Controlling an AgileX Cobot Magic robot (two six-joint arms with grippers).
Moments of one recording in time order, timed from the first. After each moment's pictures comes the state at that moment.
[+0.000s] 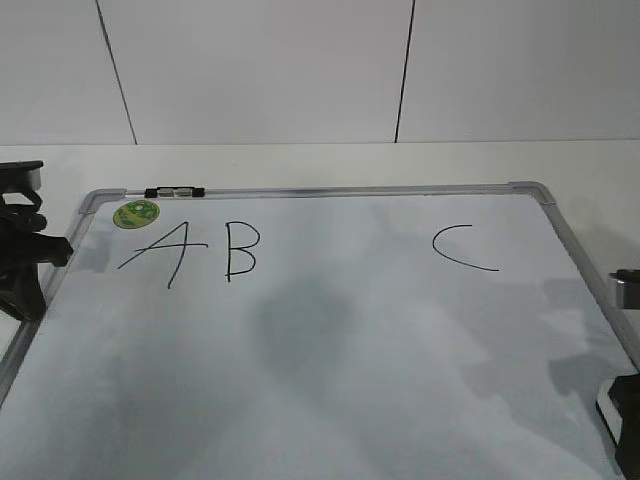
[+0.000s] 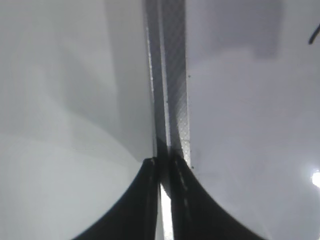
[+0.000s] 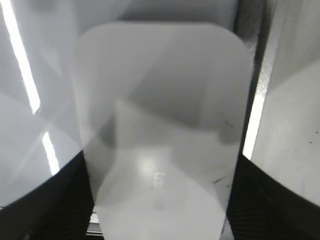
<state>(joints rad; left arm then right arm) -0.05 1.88 -1.14 -0.14 0.84 0.07 0.07 1.51 -0.71 0.10 1.00 -0.02</state>
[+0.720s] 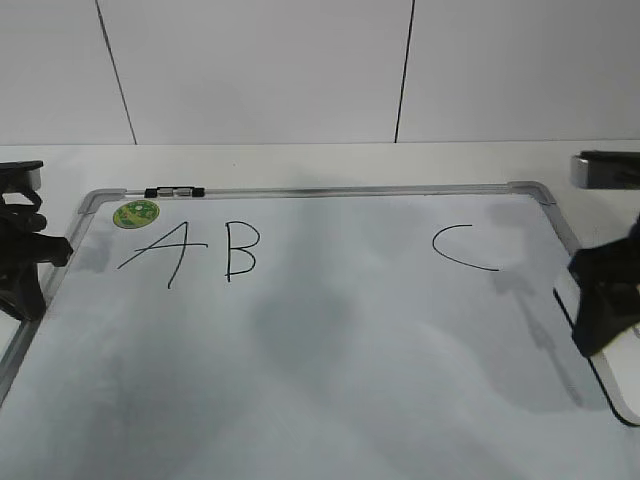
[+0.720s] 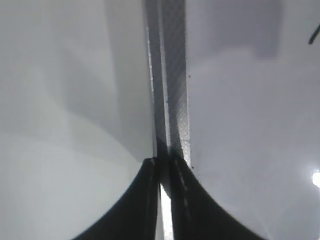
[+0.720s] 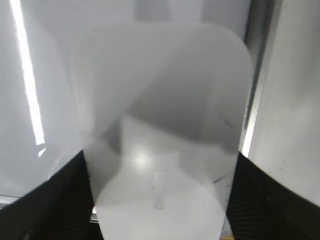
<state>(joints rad) -0.05 1.88 -1.14 -0.14 0.84 0.07 0.13 1.52 -1.02 0.11 1.20 -0.01</state>
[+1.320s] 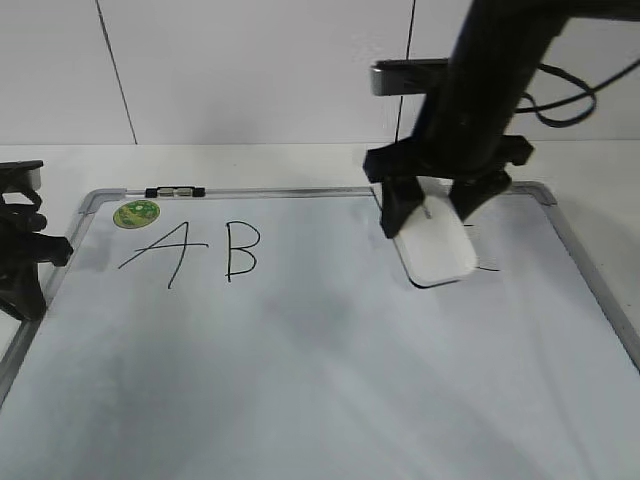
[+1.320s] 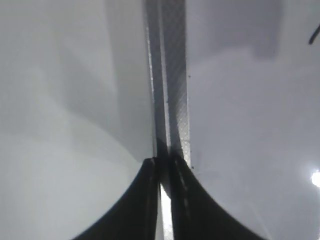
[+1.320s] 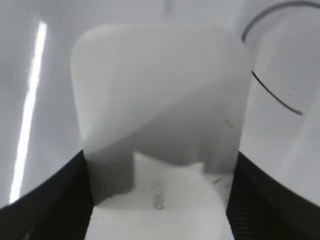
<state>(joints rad) -0.05 1.88 -1.14 -0.14 0.84 0.07 0.43 1.93 -1.64 0.10 1.22 0.07</state>
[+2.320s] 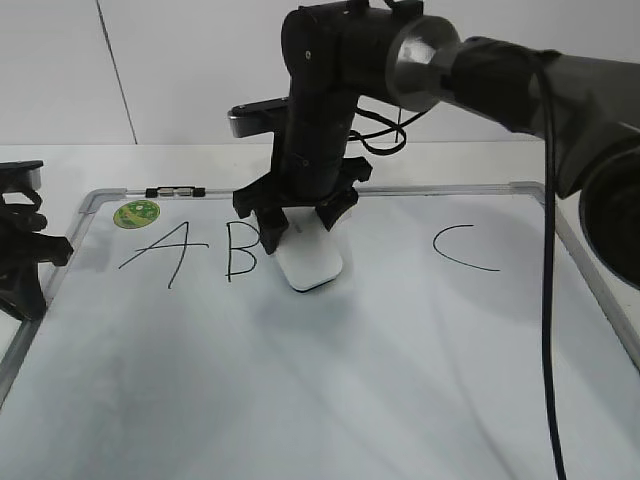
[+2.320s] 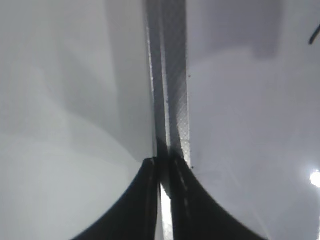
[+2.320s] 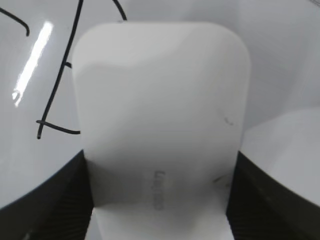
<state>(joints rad) -0.05 1.88 -1.14 -0.15 0.84 0.07 0.60 2.39 -2.18 0.07 1.23 0.05</state>
